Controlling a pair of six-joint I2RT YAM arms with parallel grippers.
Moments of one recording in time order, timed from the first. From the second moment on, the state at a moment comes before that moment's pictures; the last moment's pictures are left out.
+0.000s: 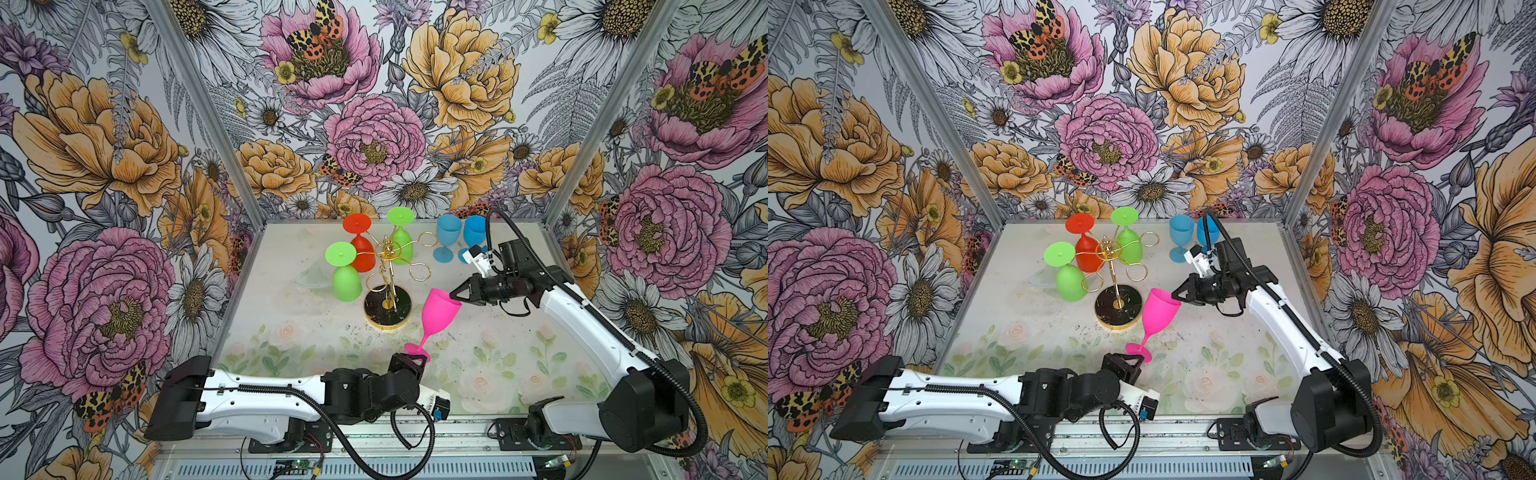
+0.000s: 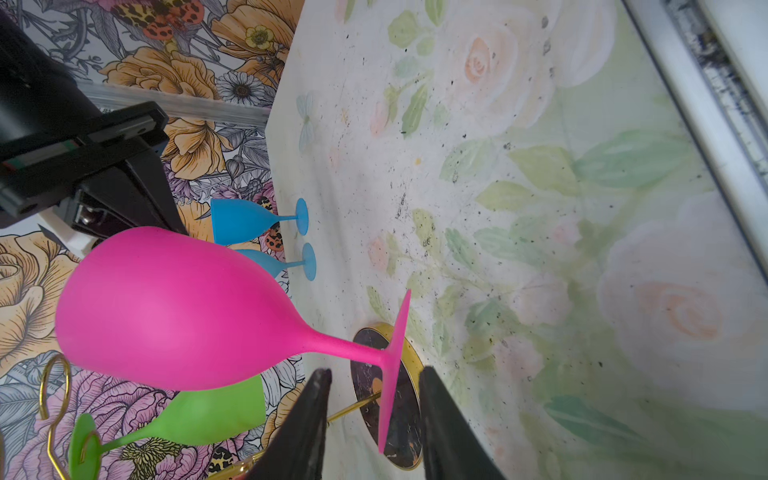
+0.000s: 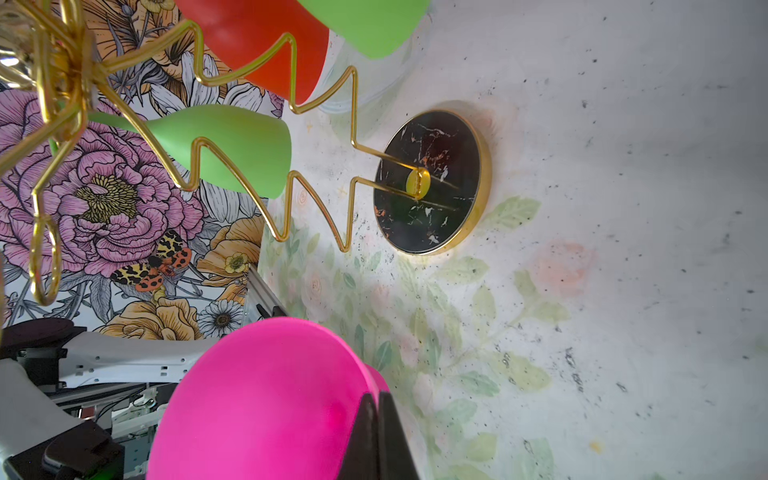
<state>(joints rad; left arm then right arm) -1.50 1.13 0.70 -0.23 -0.58 0.92 0.26 1.34 1.13 -0.77 -0.77 0.32</state>
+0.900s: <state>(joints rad) -1.35 0.80 0.63 -0.13 -0.59 0.12 0.27 1.27 1.20 -0.77 -0.22 0.24</state>
